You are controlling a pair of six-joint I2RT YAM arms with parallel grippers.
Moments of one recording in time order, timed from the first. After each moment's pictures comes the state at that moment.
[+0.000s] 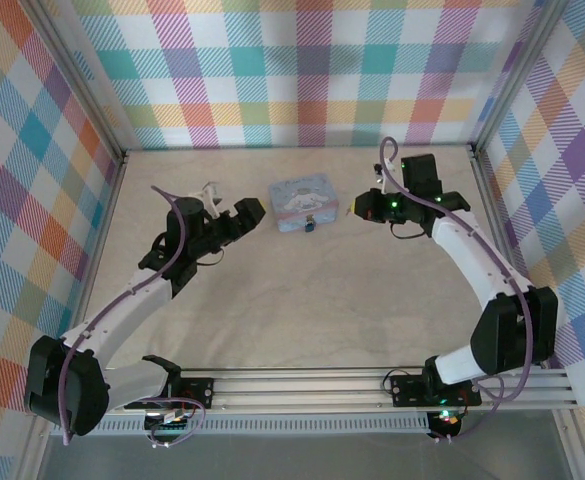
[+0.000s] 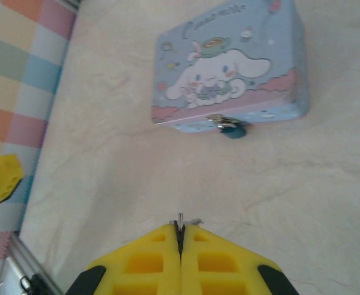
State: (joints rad) left arm -0.39 1.17 0.80 0.05 0.33 -0.89; right arm 0.25 1.44 1.24 -0.58 -0.57 0.36
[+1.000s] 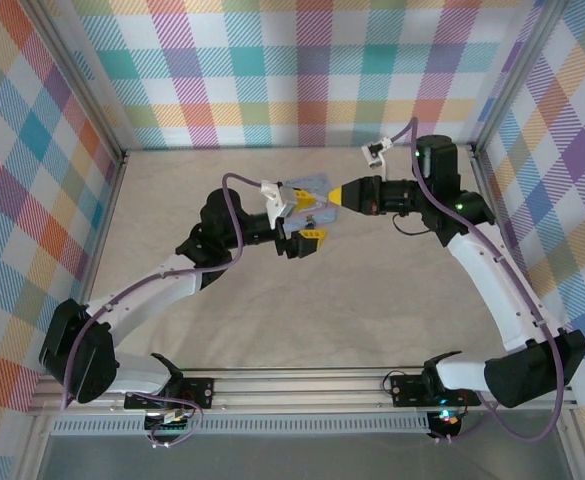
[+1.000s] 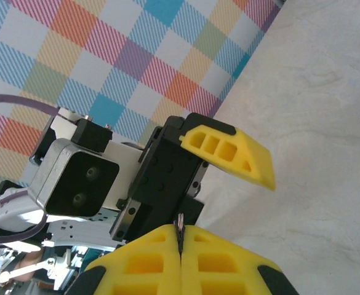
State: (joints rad) left arm -0.65 1.35 0.98 0.35 0.67 0.02; right arm 0.35 1.29 1.38 -0.55 -0.97 0.53
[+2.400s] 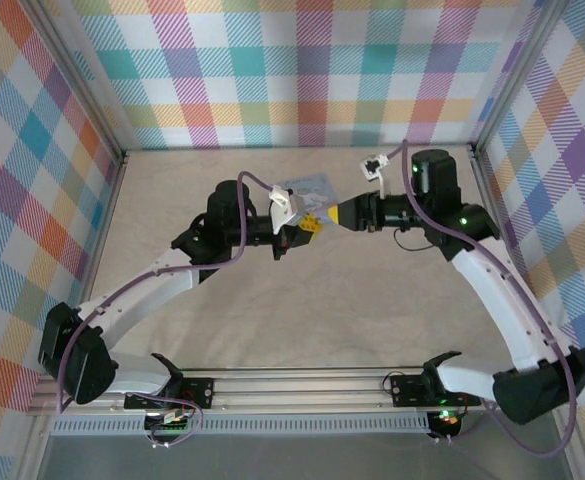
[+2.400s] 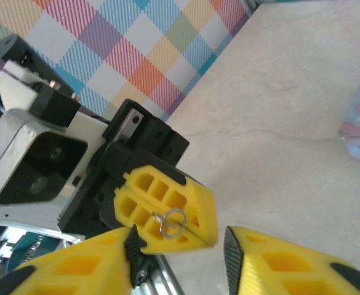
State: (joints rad) left arm -0.66 1.33 1.09 -0.03 0.70 0.25; right arm 0.40 1.18 1.31 -0.64 -0.80 0.27
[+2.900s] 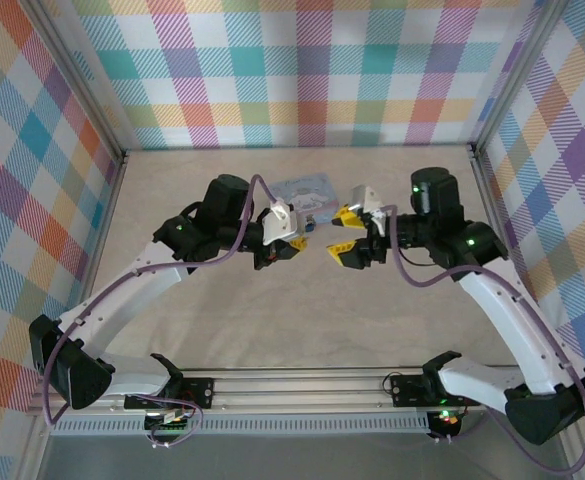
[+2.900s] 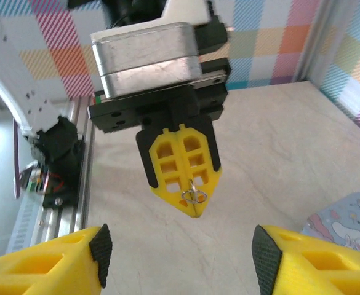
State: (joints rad) left arm -0.66 1.30 1.27 -0.62 0.65 0.57; right arm 0.49 1.11 1.28 -0.72 -0.85 -0.48
